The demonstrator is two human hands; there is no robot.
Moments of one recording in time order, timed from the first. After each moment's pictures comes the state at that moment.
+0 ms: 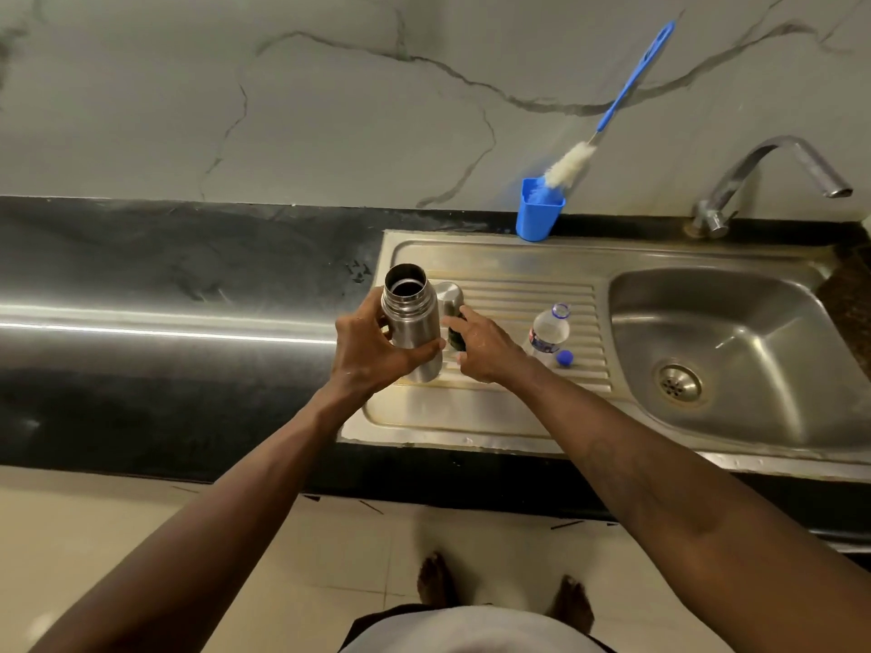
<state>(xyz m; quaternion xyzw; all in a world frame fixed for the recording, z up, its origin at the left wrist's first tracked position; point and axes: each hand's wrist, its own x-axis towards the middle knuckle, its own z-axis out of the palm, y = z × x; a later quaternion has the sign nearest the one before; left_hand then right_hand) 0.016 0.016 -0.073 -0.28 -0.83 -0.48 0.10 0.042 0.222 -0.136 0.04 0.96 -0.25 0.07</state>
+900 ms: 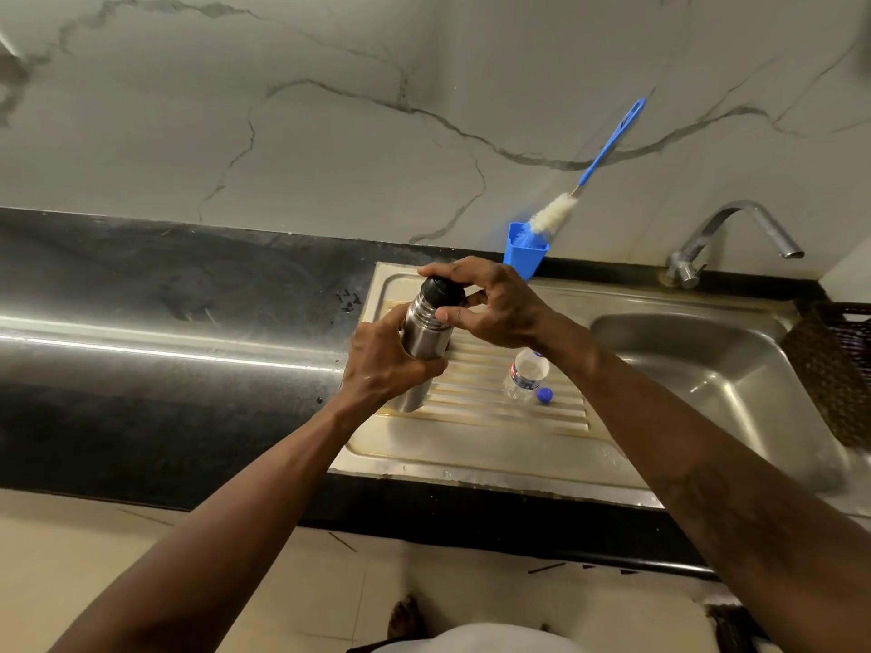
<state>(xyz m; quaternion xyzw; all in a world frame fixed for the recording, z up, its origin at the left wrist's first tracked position) -0.001 0.051 -0.071 -0.28 -0.87 -0.40 0.08 0.038 0.259 0.009 -0.14 0.91 -0.38 -0.07</state>
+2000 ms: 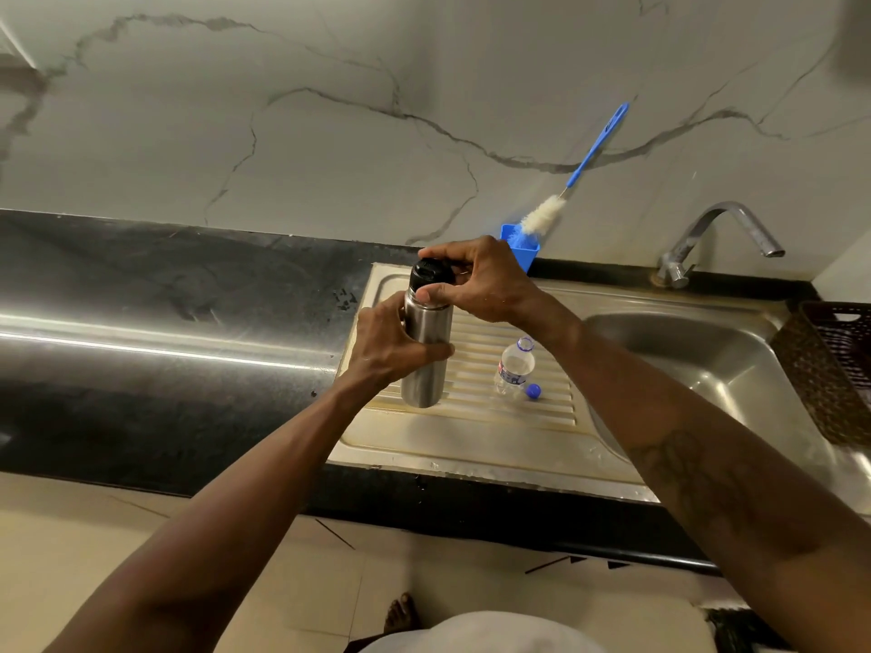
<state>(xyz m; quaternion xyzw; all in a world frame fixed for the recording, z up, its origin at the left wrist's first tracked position) 0.009 0.075 -0.051 -0.25 -0.86 -0.44 0.06 0.046 0.258 0.040 -0.08 0.90 -0.42 -0.09</state>
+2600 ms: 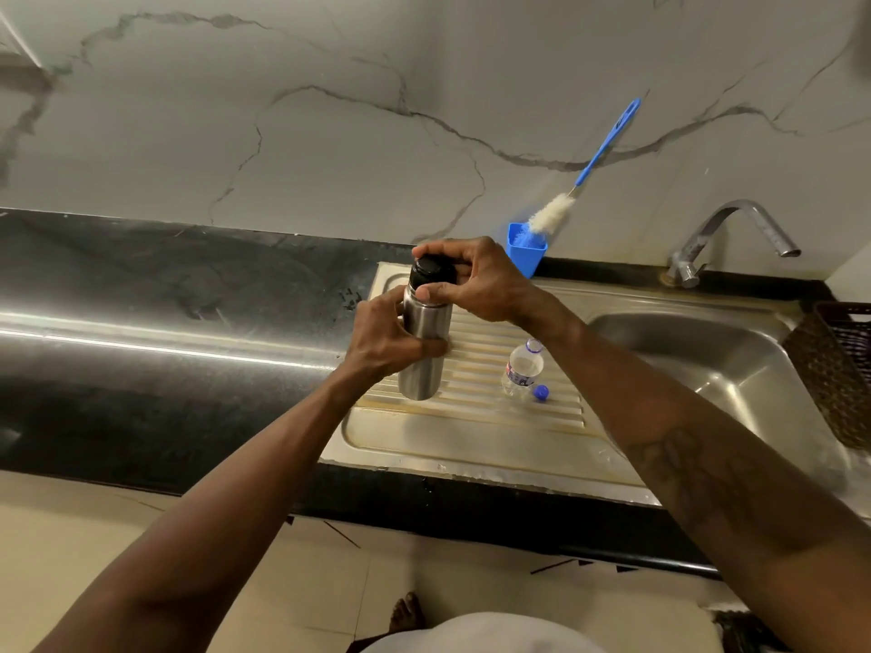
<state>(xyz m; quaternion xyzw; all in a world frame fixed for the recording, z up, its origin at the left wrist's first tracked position) -0.007 0.064 -0.048 -0.26 -0.85 -0.45 0.03 0.032 0.250 0.035 -0.10 0.87 -0.49 -0.04</state>
